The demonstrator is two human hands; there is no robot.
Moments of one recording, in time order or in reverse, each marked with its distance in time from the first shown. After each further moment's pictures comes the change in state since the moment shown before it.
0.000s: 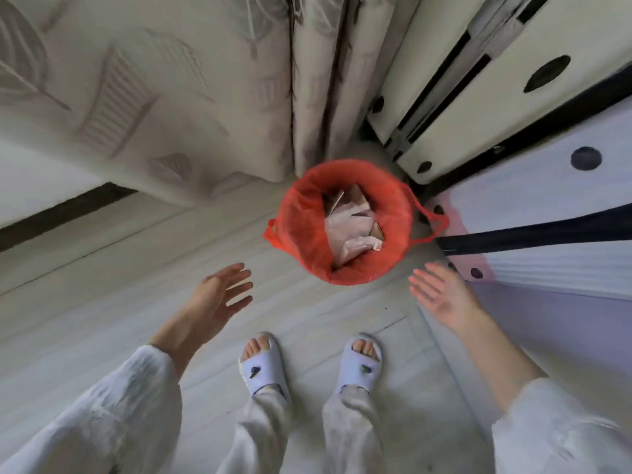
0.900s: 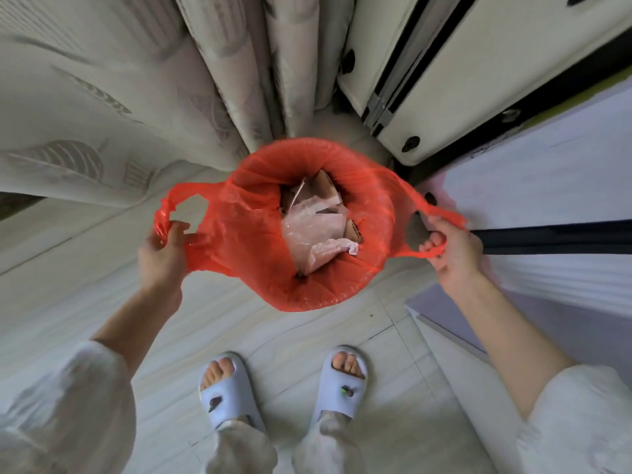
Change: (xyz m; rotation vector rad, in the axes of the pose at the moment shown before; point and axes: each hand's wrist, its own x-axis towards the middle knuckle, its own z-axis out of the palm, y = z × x) left_hand 0.126 0.013 0.073 0.105 0.369 0.420; right_hand 0.134 -0.052 -0.005 0.075 0.095 -0.230
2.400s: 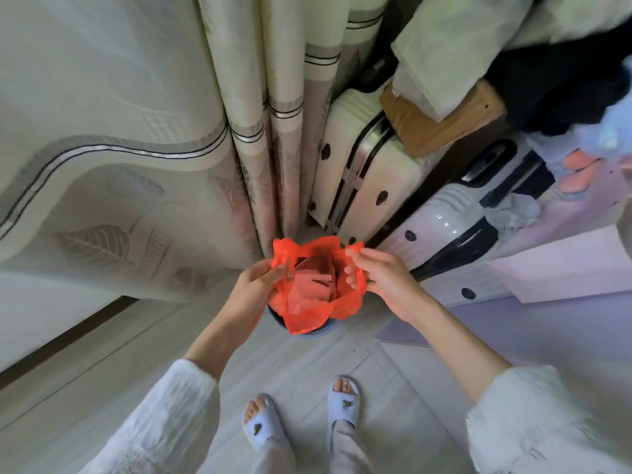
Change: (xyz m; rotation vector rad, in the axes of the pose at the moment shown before) left_hand -0.274 0.262 -0.103 -0.003 -0.786 0.168; right_hand -0.385 -0.181 0.021 -0.341 -0.454 -0.200
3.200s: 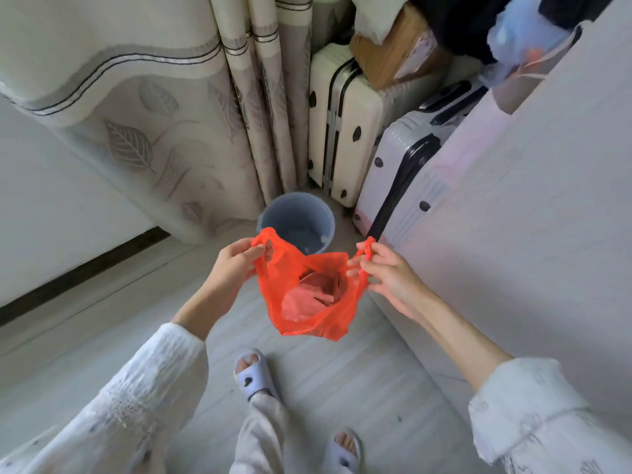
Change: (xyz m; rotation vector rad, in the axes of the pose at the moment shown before) left_hand -0.211 -0.118 0.066 0.099 0.159 0.098; right_hand -0.196 0.167 -0.103 -0.016 -0.162 -0.131
